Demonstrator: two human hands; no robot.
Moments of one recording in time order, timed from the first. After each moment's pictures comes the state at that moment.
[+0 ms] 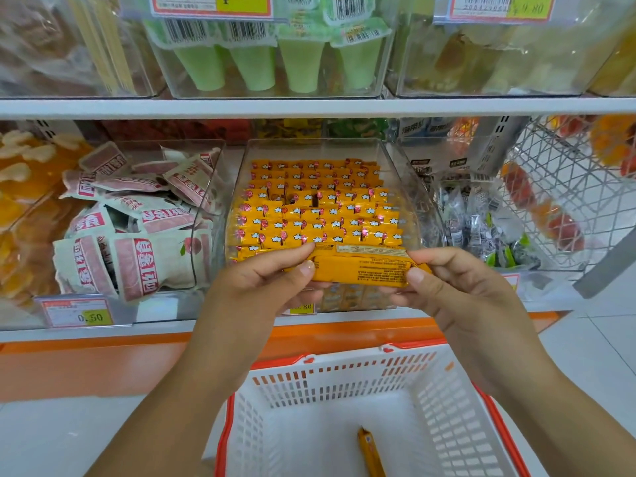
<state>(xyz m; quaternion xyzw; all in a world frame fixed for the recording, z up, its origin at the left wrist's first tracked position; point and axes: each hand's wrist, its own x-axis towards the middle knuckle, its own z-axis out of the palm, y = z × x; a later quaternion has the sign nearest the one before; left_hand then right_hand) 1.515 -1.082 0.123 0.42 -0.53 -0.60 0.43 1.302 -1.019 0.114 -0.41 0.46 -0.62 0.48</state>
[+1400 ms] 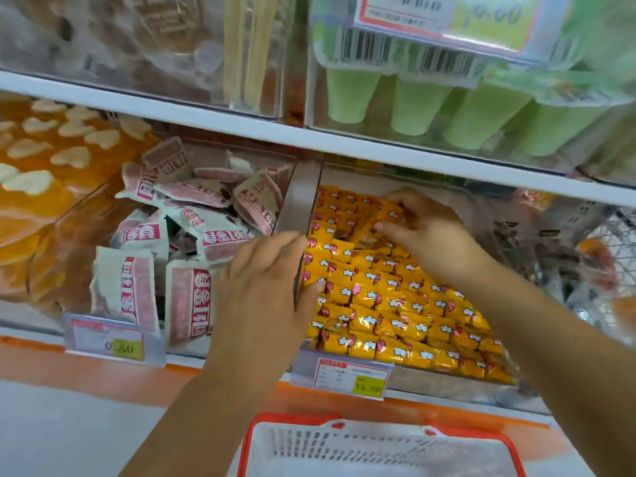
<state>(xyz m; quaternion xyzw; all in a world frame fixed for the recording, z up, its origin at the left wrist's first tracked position) 1.563 -1.173 0.089 0.59 -0.75 -0.03 0.30 1.341 -1.235 0.134 -0.70 0.66 -0.25 0.13</state>
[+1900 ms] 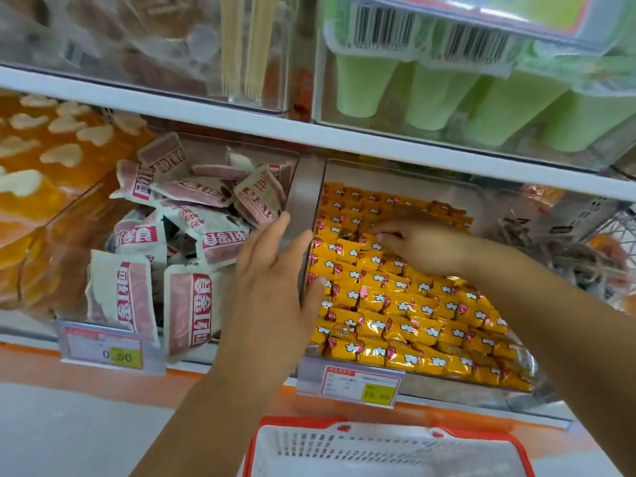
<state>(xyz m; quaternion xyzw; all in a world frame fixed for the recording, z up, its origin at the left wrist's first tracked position) 1.561 -1.182 0.087 0.59 -0.73 -0.11 0.32 1.338 -1.264 0.123 -0.78 0.61 0.00 0.13</state>
